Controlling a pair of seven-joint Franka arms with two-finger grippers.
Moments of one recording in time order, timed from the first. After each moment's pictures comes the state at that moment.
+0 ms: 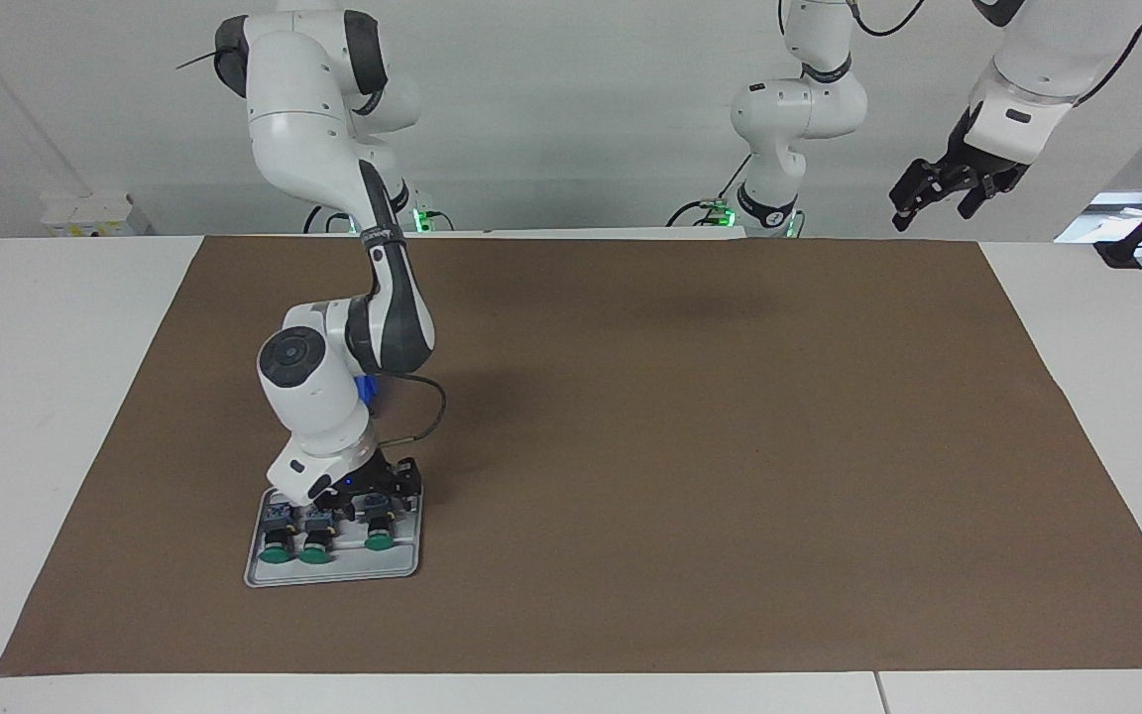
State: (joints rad) left arm -0.05 -0.22 -0.05 -1.75 0.02 1.46 -0.18; right arm 0.18 0.56 -0.05 -1.67 0.07 2.34 -0.05
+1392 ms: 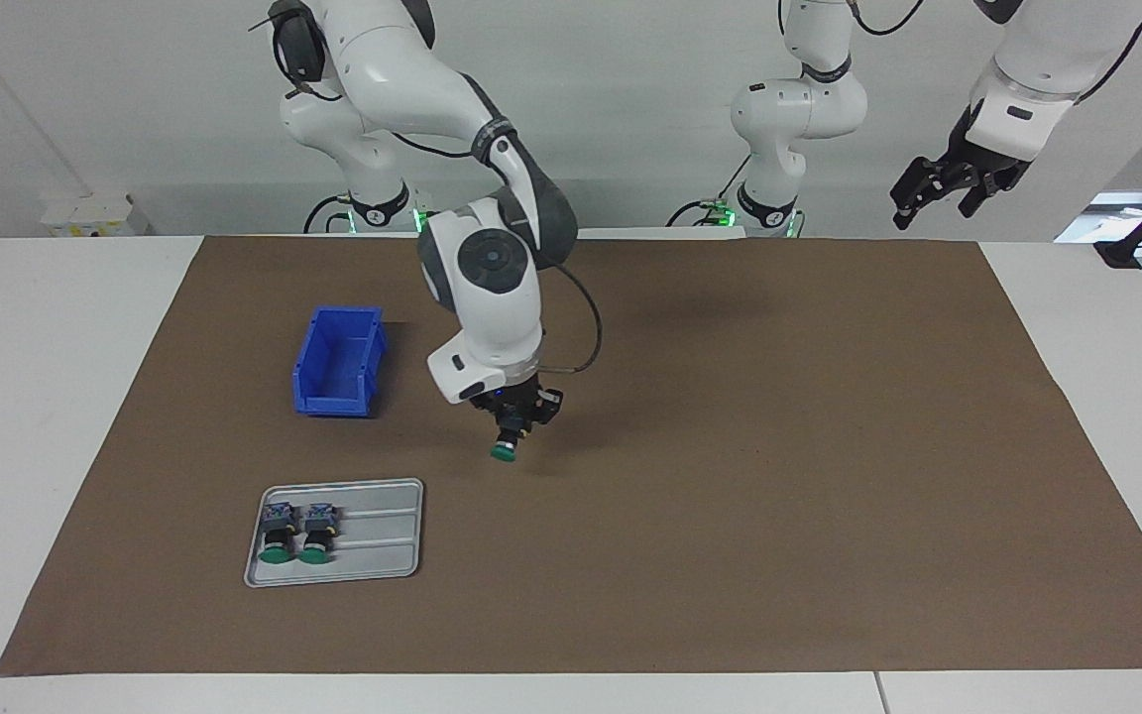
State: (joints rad) left arm -0.05 -0.22 -0.05 -1.75 0.02 1.46 -0.18; right arm 0.55 0.48 -0.04 -1.49 0.04 1.94 0.90
